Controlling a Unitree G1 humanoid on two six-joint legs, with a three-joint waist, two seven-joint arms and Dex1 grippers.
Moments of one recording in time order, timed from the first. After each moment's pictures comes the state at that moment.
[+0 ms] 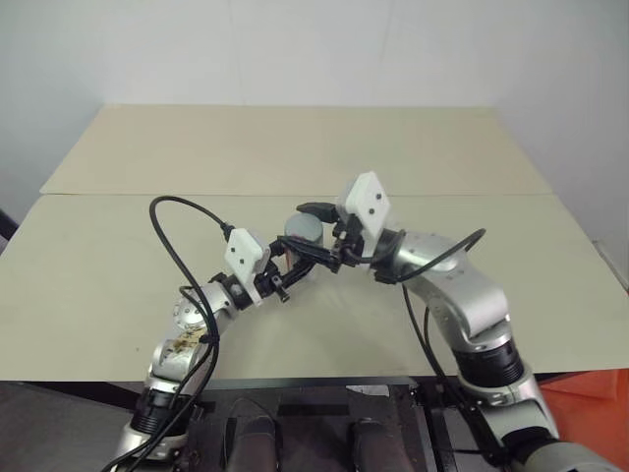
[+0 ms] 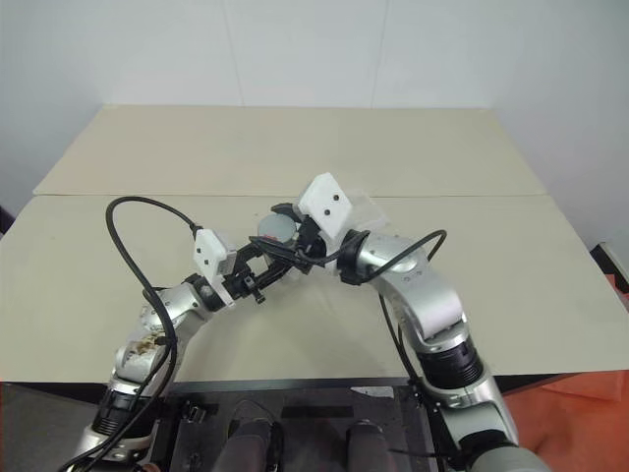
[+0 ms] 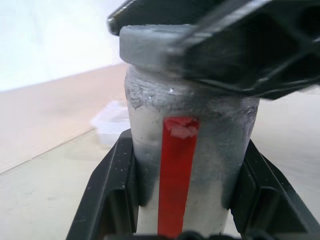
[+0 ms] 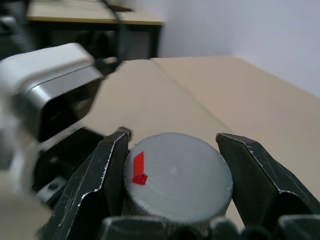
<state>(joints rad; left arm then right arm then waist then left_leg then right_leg) -0.27 0.37 -0.08 -0.22 -0.39 0.19 -0.74 -0.67 -0.36 0.20 -0.30 0.38 0.58 0.79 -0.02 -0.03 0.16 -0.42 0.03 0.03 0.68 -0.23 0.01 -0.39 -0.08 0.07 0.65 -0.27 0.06</state>
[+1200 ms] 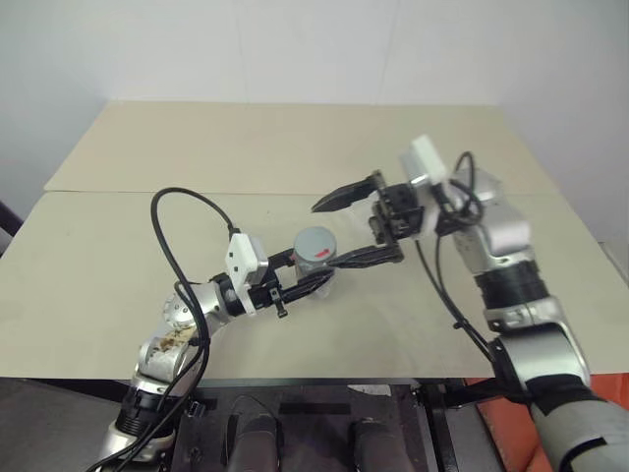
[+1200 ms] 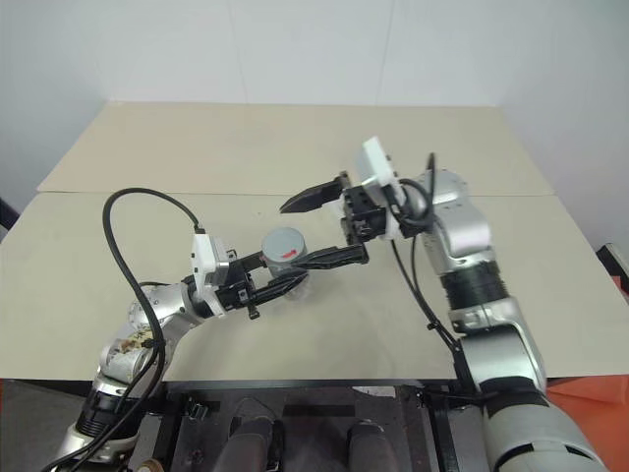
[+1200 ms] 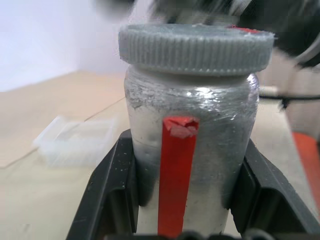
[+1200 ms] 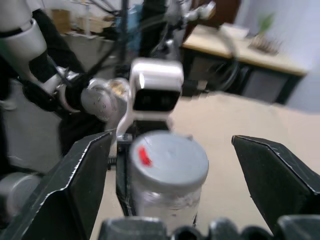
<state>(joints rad) -0.26 0.39 -0.08 -0.24 -0.42 0.19 -0.83 -0.87 -0.49 0.09 0.11 0.54 0.23 1.43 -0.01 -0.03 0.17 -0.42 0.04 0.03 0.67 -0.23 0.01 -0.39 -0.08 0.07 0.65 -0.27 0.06</state>
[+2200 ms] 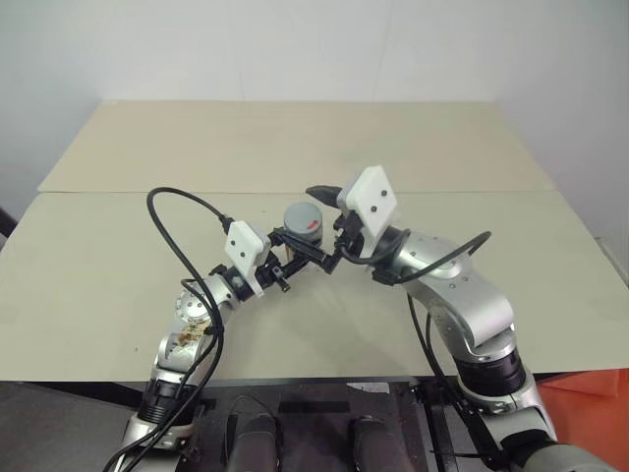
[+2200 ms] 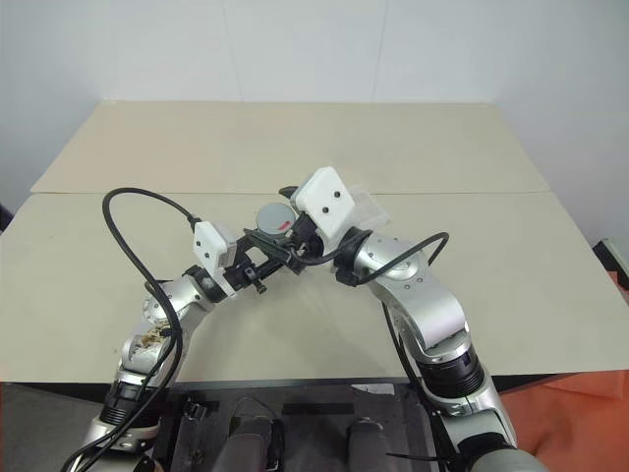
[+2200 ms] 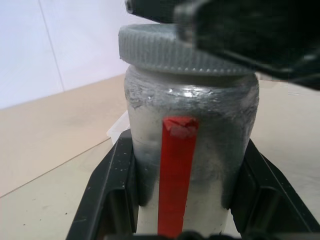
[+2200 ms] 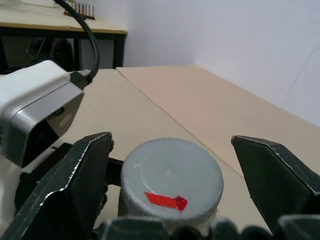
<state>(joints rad) -0.32 0.30 -0.06 -0.13 -0.30 0.09 -0.67 -0.62 -0.27 0.23 -0.44 0.28 0.64 0.48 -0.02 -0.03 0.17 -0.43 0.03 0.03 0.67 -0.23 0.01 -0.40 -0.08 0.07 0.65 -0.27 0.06</state>
